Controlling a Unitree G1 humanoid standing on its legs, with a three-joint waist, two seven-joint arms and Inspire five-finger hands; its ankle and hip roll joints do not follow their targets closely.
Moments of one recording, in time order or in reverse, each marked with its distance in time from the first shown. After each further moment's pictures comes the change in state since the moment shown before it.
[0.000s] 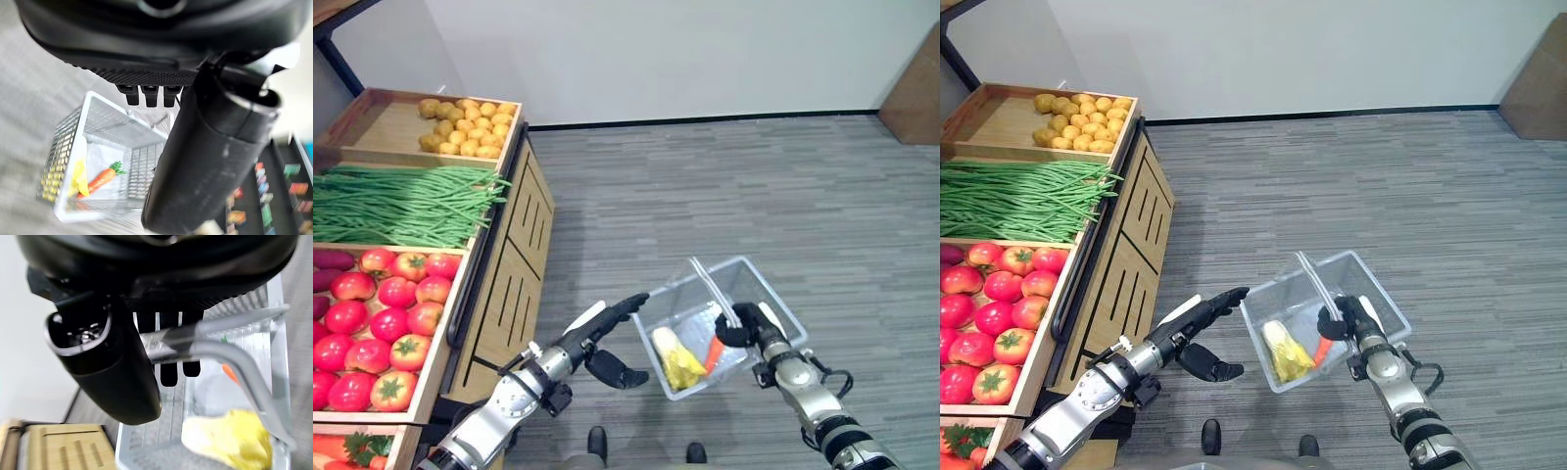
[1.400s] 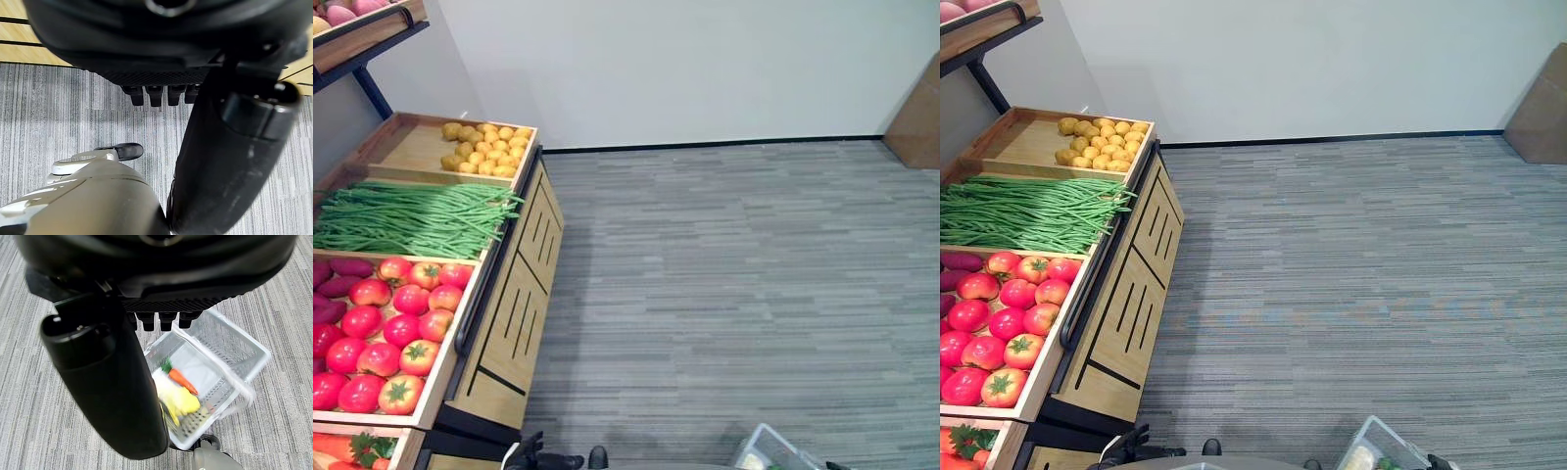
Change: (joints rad) left arm -0.099 -0.440 0.440 1.315 0.246 -0.010 0.170; right arm 0.154 -0.018 -0.250 0.611 -0.007 -0.002 0.024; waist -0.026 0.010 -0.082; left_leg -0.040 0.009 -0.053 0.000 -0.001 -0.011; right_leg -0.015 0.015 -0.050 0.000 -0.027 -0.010
